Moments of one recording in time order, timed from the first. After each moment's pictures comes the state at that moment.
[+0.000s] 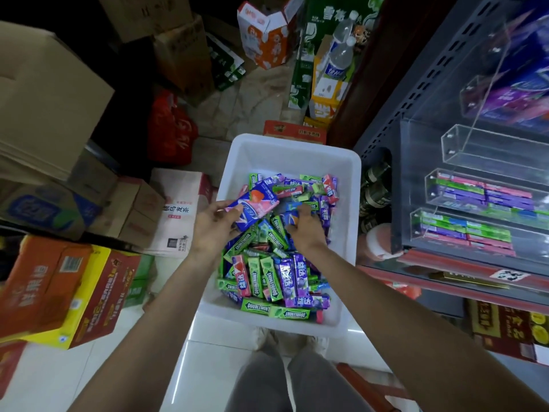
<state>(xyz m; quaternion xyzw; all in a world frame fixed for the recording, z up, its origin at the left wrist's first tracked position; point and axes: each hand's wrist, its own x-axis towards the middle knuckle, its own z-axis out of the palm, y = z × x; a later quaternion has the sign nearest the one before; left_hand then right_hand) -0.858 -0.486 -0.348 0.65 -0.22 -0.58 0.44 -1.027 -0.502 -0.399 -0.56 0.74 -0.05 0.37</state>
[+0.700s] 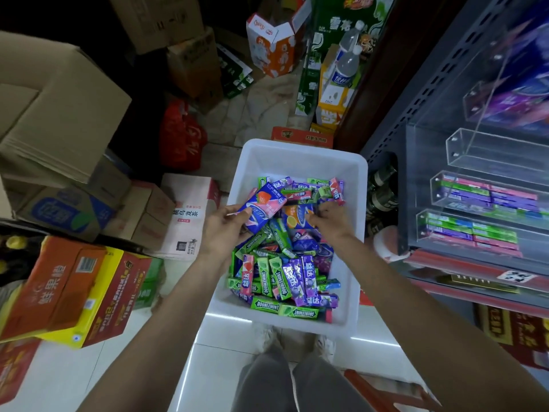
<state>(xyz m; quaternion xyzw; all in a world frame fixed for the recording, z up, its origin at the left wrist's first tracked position) -0.854 -0.479 -0.342 0.66 -0.22 -0.58 0.42 -1.048 -0.511 -0.368 -0.47 0.74 -0.17 0.44</state>
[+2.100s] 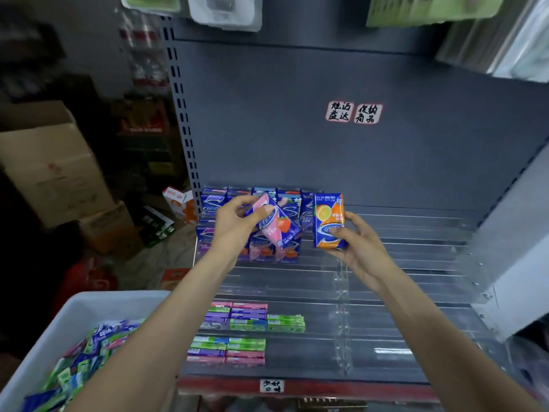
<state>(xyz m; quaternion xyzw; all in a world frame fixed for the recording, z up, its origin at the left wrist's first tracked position) -1.292 -0.554 -0.107 0.48 -0.52 -0.47 0.53 -1.496 -0.495 -0.116 -0.34 0.49 -0.59 0.55</state>
